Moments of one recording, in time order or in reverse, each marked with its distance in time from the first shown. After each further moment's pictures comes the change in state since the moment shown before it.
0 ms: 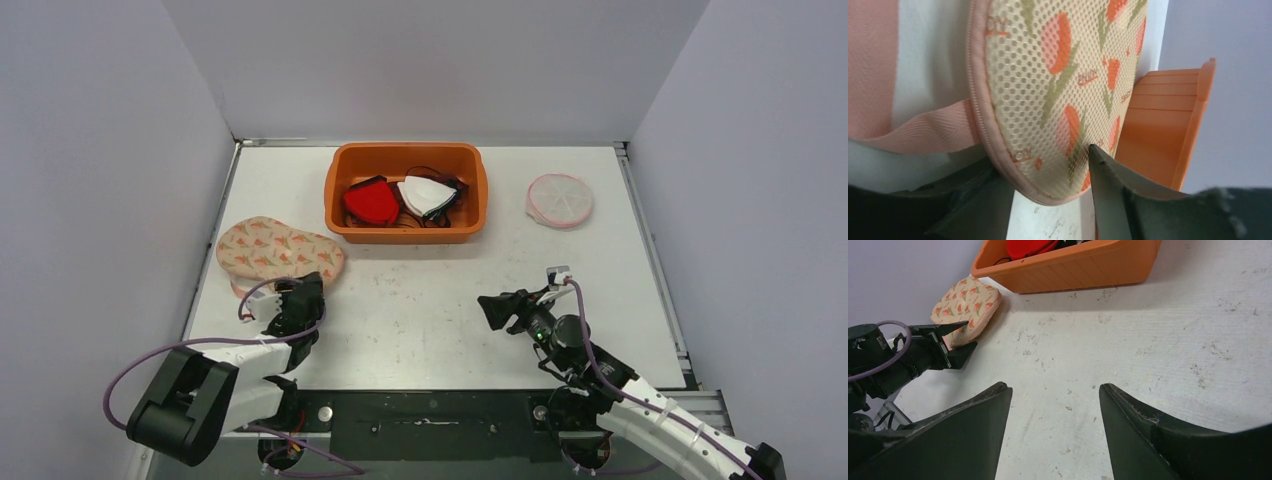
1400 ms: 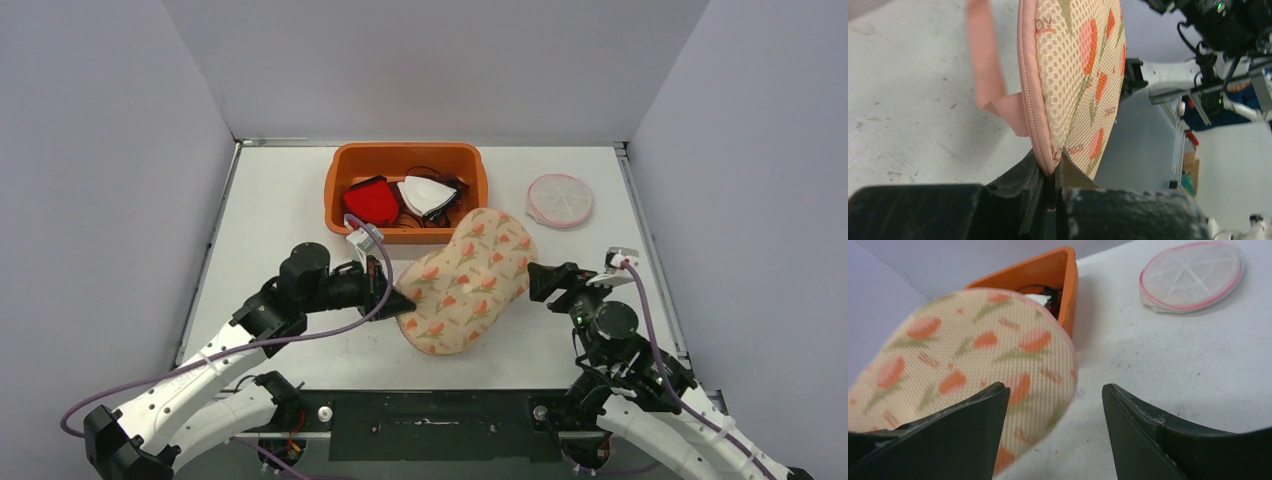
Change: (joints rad) left arm -0.336 -0.312 0.608 -0.603 1.135 1.100; right arm 0.014 -0.016 0.467 -0.538 0.377 -0.076
